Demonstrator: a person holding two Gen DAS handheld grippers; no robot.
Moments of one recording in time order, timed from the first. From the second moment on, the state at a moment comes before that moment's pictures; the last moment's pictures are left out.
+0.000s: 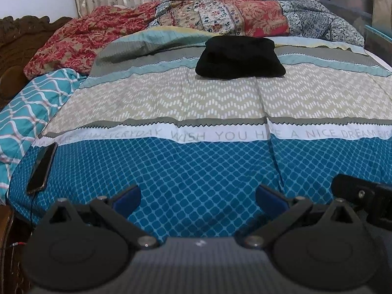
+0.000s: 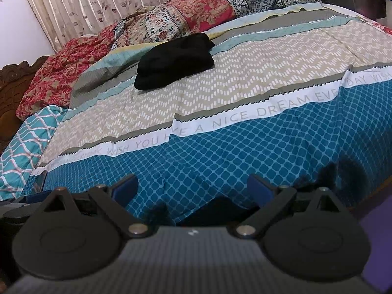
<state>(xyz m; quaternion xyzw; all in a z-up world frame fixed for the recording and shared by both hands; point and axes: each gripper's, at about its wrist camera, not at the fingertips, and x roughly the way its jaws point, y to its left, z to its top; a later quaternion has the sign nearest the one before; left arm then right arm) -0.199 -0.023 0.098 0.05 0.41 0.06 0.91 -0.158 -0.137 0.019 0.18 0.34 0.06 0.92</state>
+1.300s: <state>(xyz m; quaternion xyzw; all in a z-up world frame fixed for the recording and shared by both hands) -0.199 -0.018 0.105 0.05 0.39 0.08 0.91 -0.165 -0.139 0.031 0.17 0.30 0.05 0.94</state>
